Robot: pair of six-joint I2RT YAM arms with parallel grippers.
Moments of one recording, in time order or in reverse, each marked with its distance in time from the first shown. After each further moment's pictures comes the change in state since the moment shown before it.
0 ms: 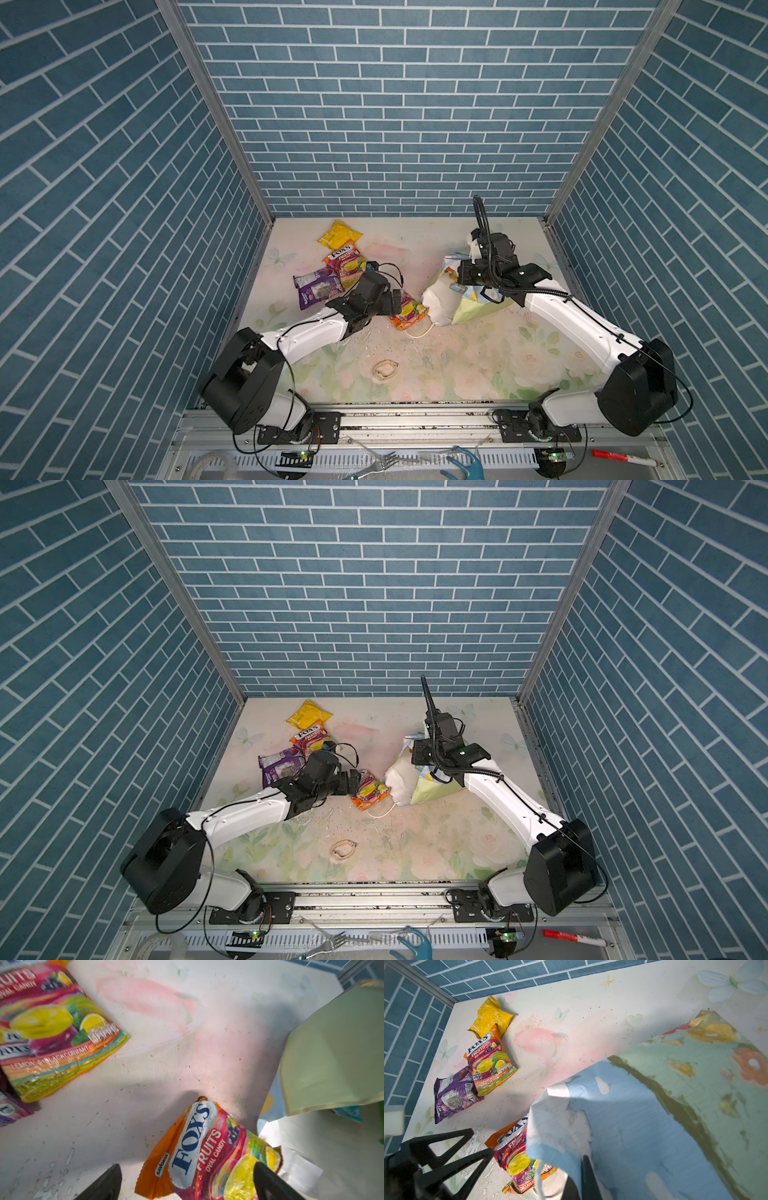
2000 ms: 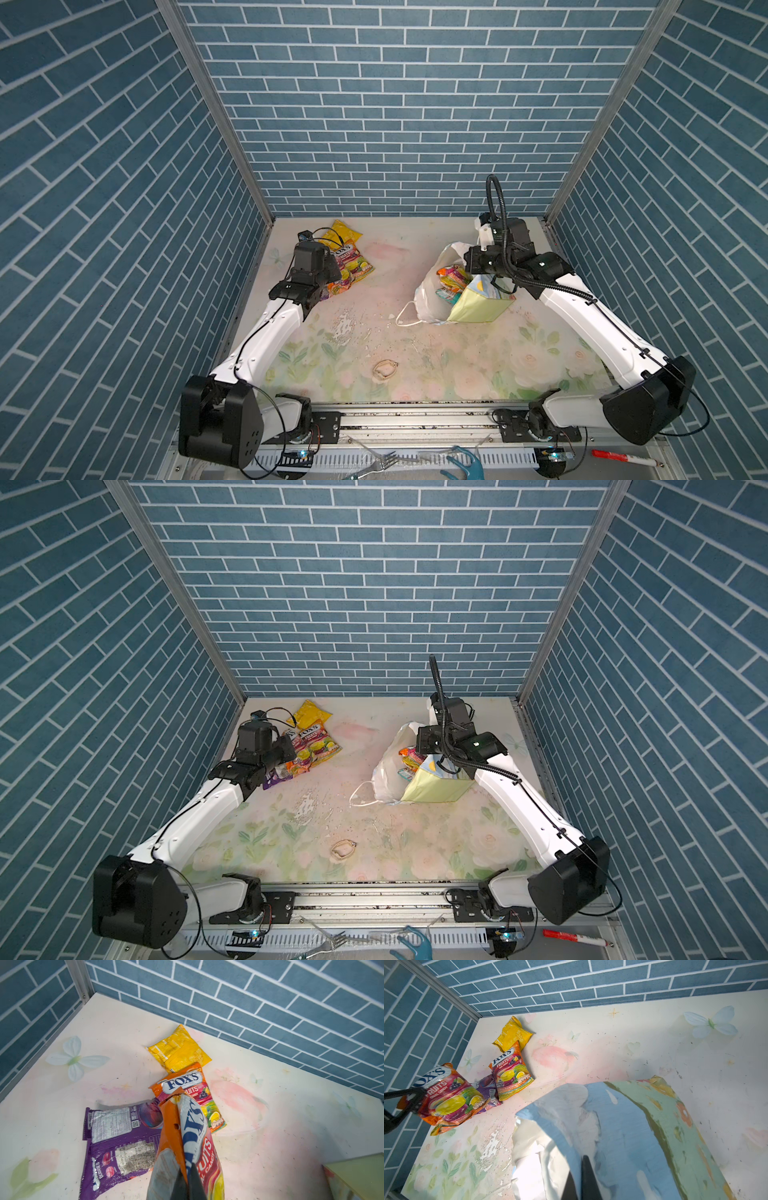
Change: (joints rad) left arm 0.460 -0.212 0.148 -0.193 -0.020 0.095; right arm -0.004 -0.057 0.176 -0.162 -0.024 -0.060
